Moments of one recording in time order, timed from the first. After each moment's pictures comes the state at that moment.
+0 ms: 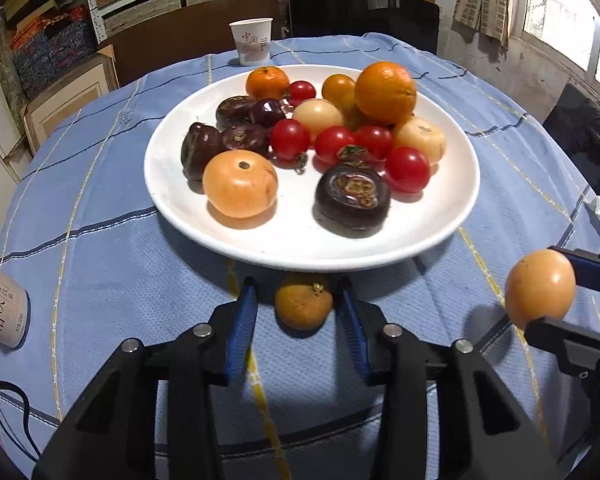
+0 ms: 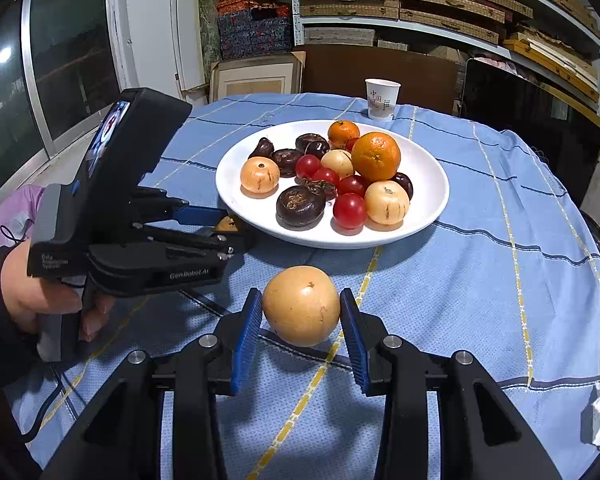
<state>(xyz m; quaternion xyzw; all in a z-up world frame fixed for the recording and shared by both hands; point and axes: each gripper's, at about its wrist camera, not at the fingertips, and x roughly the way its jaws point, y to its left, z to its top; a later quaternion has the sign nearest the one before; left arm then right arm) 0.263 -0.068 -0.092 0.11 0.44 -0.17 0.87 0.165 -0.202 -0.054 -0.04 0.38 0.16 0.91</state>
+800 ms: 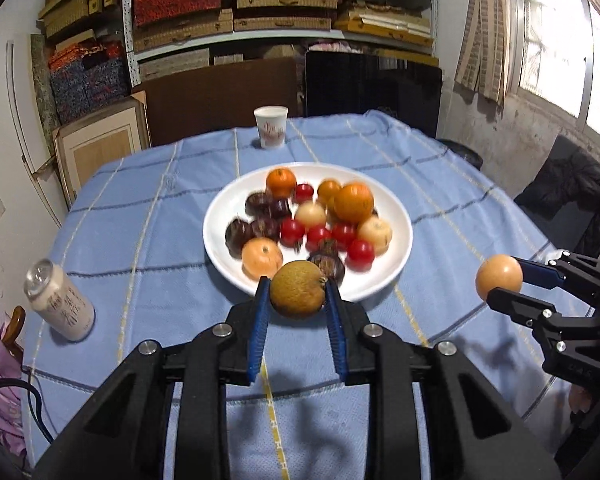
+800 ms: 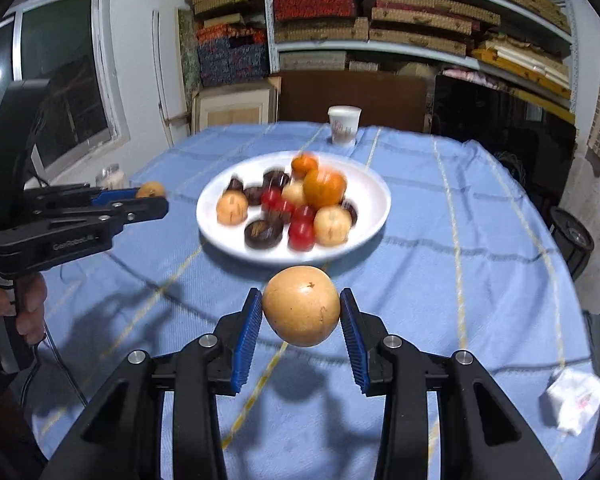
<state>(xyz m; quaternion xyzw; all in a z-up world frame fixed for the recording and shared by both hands) 0.198 -0.051 0.018 0.07 0.35 -0.16 0.92 0.142 -0.249 0.001 -0.01 0.33 0.13 0.93</state>
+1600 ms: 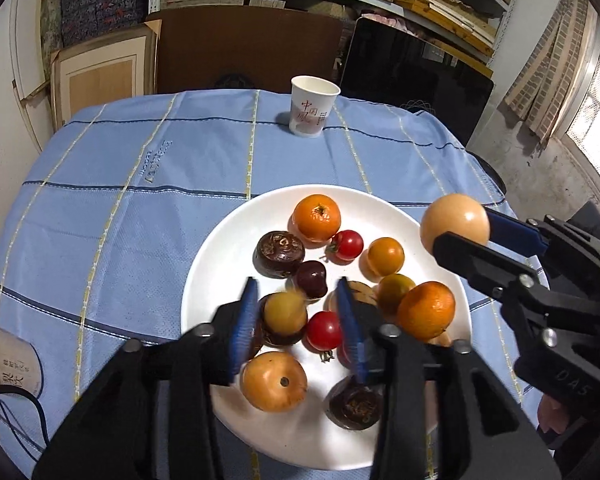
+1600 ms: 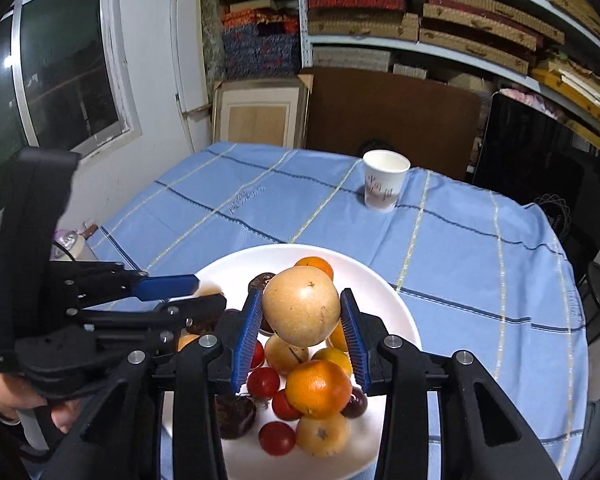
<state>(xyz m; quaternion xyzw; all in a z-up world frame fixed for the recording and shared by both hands) 0.381 -0.055 -0.010 -0.03 0.45 -0.12 0.89 0.355 -0.204 0.022 -0.05 0.37 0.19 0.91</state>
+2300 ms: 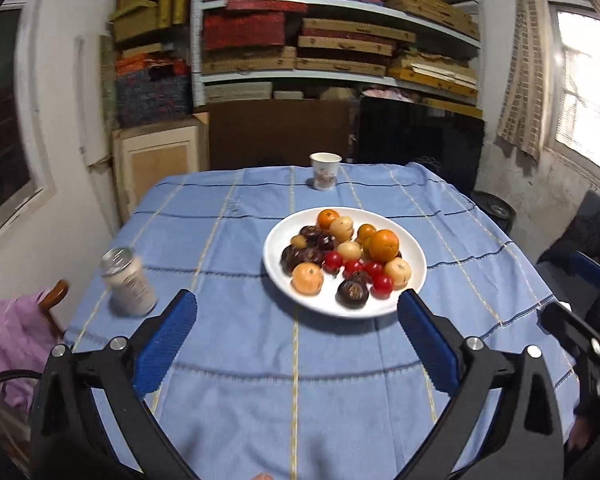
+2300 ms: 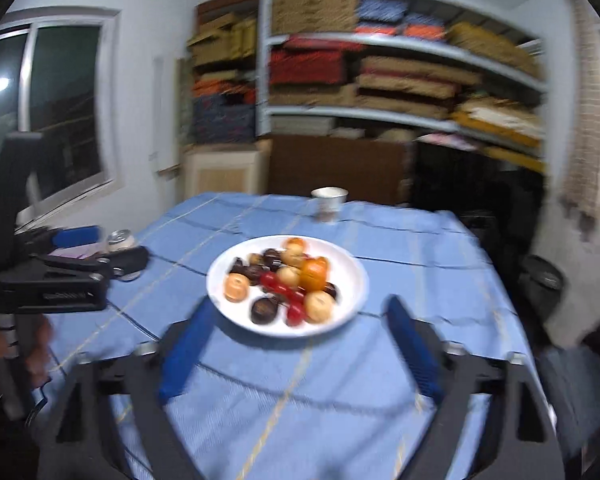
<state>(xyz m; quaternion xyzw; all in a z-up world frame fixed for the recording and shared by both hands) 0.119 -0.024 0.062 0.01 0.29 -0.05 0.96 0.052 -0.236 0.063 -0.02 0.21 0.05 0.98</state>
